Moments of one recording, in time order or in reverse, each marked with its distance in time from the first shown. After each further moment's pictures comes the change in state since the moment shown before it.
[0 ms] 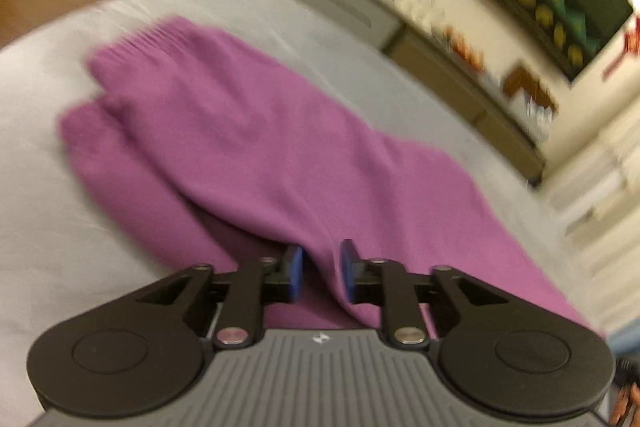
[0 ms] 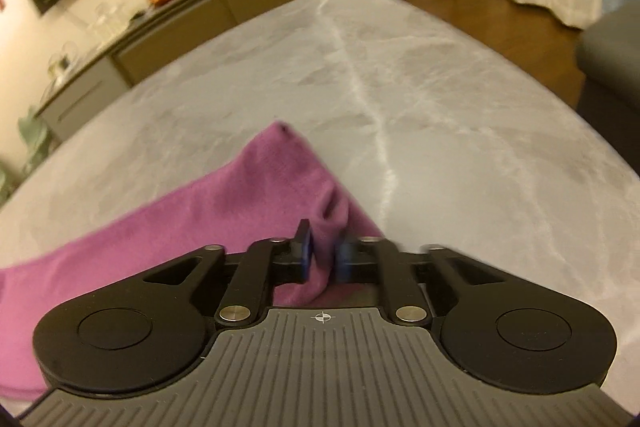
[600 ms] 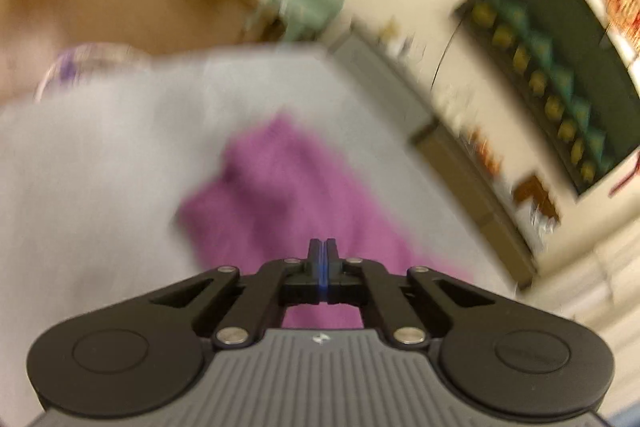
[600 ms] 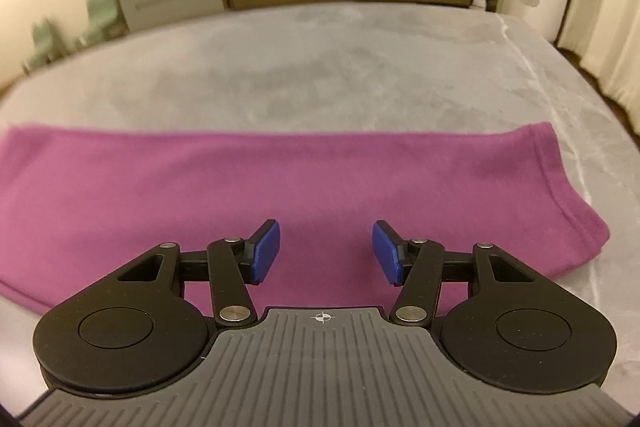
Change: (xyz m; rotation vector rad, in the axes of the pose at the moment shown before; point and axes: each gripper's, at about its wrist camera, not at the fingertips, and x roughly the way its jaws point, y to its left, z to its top) left arm -0.030 0.068 0.024 -0.209 -0.083 0.026; right arm -0.016 0.171 -0.062 -0.445 0.089 0.094
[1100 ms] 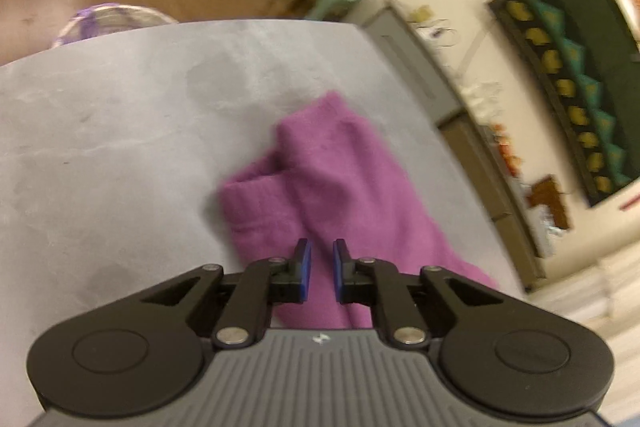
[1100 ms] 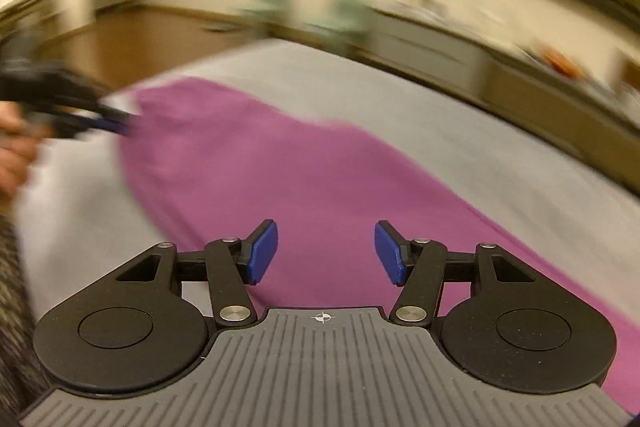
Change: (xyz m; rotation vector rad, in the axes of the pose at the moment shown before) left arm 0.039 0.025 0.030 -0.107 0.036 0.013; right arm -0.089 0.371 -0.021 -0.619 -0.238 0.438
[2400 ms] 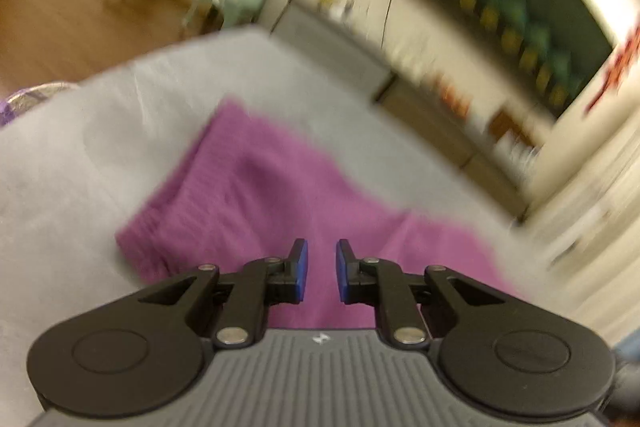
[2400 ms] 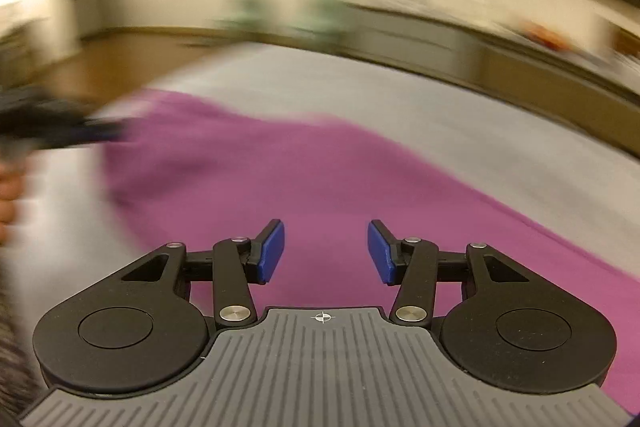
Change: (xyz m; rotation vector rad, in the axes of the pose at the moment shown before) left arm 0.006 -0.046 -0.005 0.371 0.010 -0.040; right arm 0.001 -0.063 -0.028 0.234 0.060 -0.136
